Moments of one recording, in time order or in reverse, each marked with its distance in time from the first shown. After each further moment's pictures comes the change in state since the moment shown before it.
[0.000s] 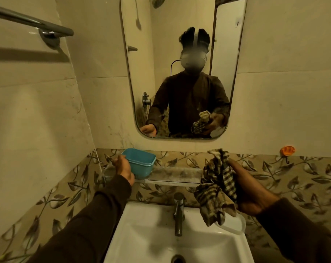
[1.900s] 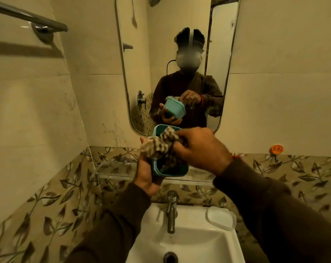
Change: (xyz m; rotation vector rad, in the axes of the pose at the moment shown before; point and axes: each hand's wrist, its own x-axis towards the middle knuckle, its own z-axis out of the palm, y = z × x) left_hand -0.141 -0.013 0.050 -0.245 -0.754 -0.006; right_hand -0.006 -0.047 0.126 -1.666 0.200 -0.790
